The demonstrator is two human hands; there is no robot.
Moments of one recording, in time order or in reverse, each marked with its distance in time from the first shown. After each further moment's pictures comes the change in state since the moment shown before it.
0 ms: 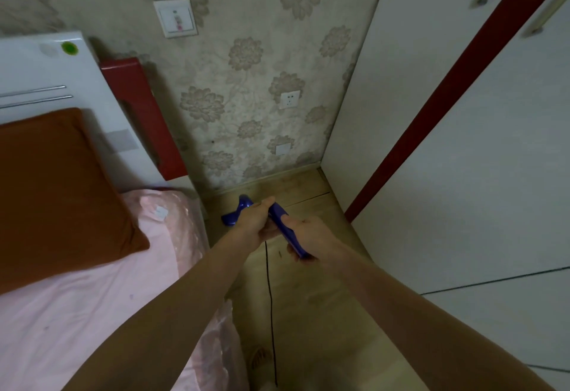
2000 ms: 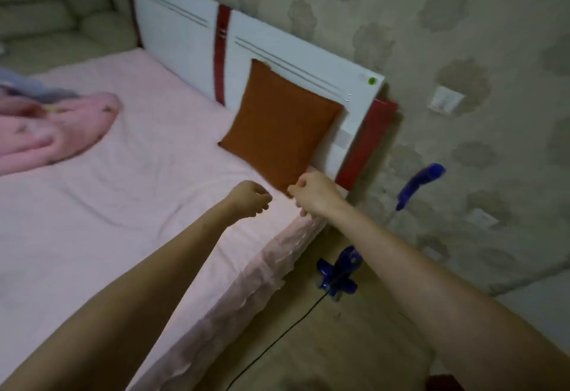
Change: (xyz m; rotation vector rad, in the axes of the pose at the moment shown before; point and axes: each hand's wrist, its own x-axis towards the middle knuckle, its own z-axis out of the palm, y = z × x) left_hand -0.237 -0.100 -0.114 0.233 0.776 0.351; right_hand -0.137 -0.051 0.081 -1.024 -0.441 -0.943
